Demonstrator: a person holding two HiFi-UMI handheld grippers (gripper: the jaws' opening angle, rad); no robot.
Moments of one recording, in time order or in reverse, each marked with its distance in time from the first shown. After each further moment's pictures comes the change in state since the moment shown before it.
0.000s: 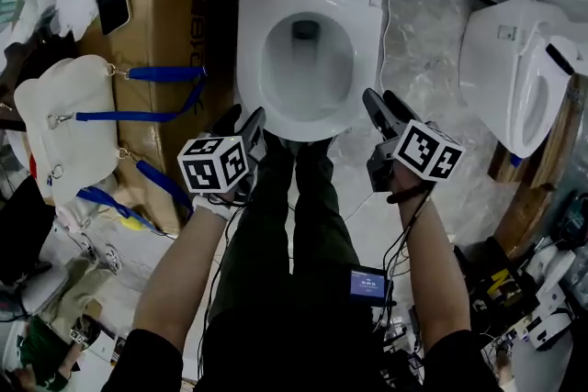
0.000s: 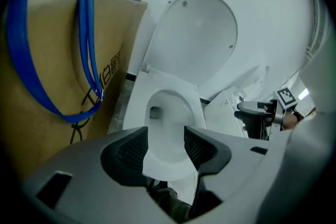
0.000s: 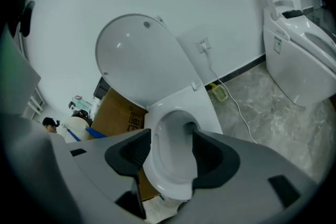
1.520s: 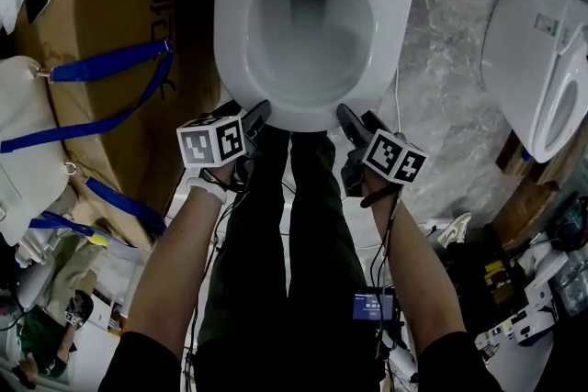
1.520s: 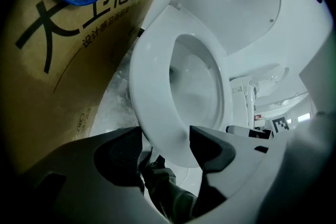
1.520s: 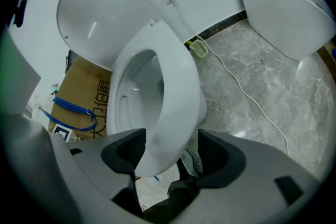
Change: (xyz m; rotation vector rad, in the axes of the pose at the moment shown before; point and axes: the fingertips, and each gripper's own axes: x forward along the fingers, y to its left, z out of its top) left arm 0.112 0.058 -0.125 -0.210 0.260 -0.001; right arm 0.091 -0.114 -0.178 0.163 0.222 -0.096
